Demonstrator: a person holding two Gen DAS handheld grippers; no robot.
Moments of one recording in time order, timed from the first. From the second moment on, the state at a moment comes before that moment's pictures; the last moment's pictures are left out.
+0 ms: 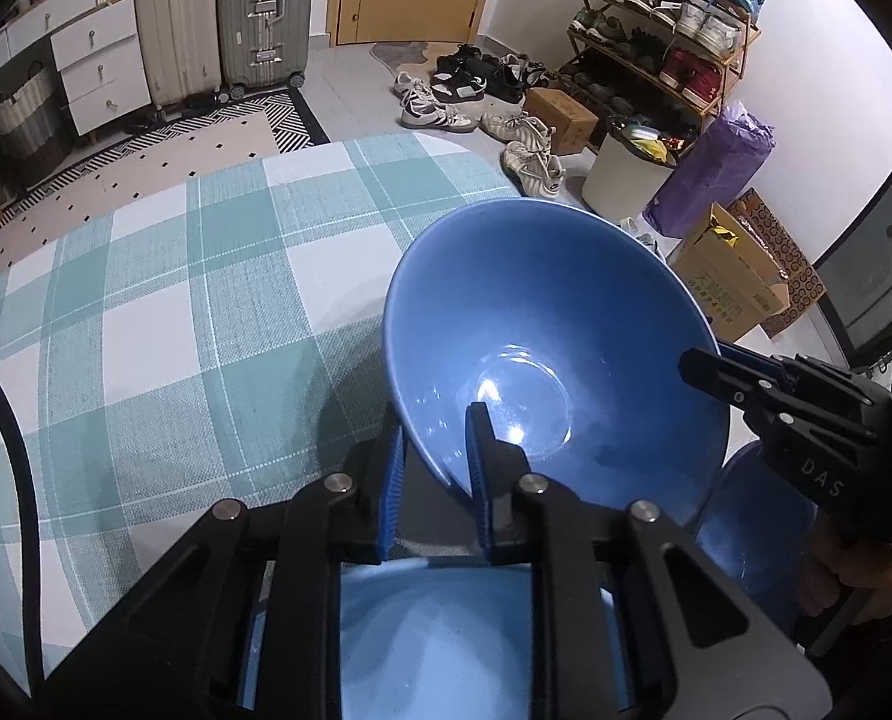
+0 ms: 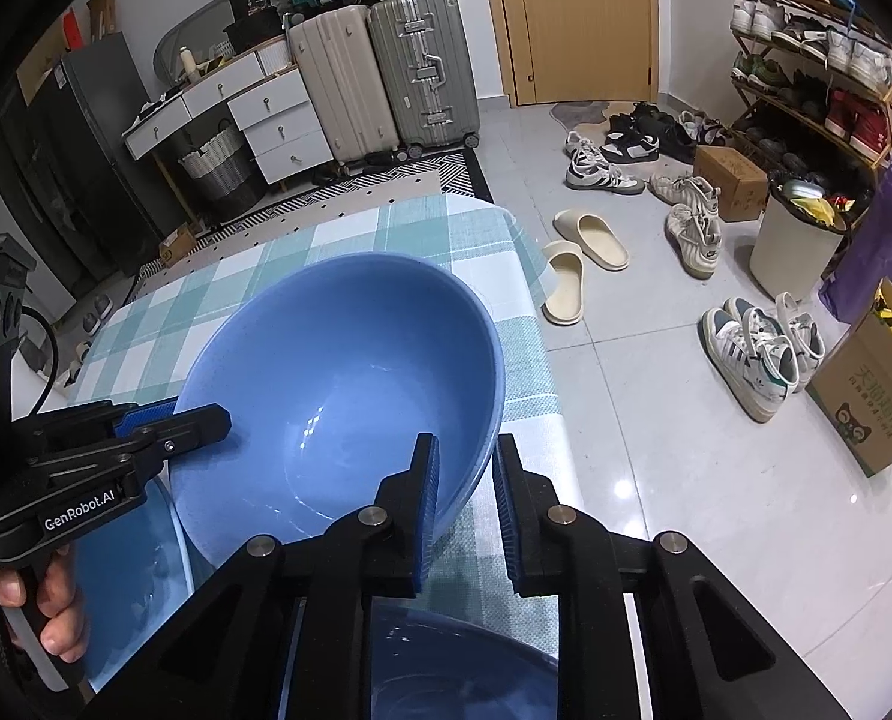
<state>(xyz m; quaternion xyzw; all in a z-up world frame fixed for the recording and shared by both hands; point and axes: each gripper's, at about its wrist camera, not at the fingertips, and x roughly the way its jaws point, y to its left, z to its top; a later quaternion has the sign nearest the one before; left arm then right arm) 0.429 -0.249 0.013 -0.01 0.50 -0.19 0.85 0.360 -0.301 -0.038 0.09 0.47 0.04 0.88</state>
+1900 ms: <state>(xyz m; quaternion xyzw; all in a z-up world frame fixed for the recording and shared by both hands) 0.302 -0.223 0.142 -0.01 0.41 -0.17 0.90 0.266 -0.282 0.075 0.05 0.36 0.07 0.93</state>
